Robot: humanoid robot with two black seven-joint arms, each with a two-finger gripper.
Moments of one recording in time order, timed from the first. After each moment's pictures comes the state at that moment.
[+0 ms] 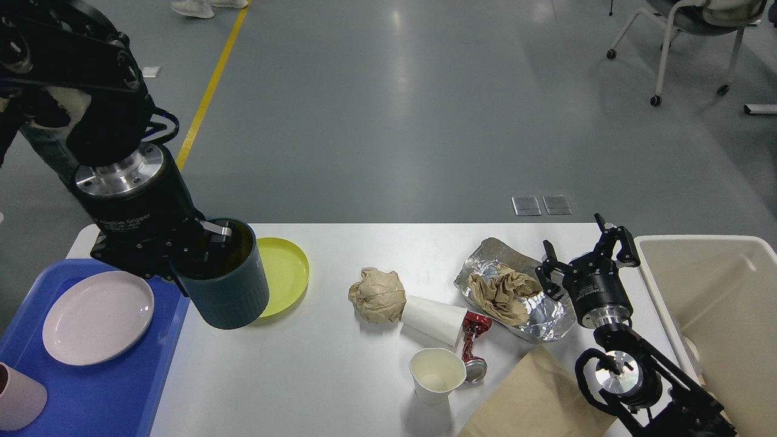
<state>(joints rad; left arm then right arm) -2.52 0.14 1.51 -1.62 -0.32 -0.92 0.11 0.23 -0.18 1.08 0.97 -0.24 0.14 0.44</state>
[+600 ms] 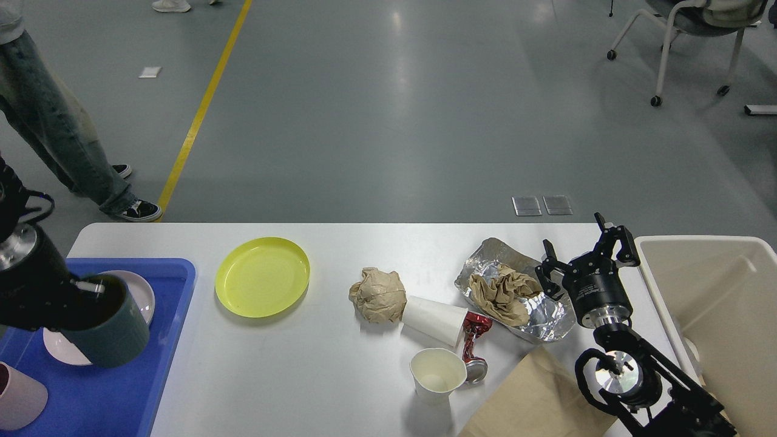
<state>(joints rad) -1.91 0.71 1.36 -1.37 0.30 -0.71 0.10 0.23 -0.18 1.08 0.97 -0.24 0.14 0.44</state>
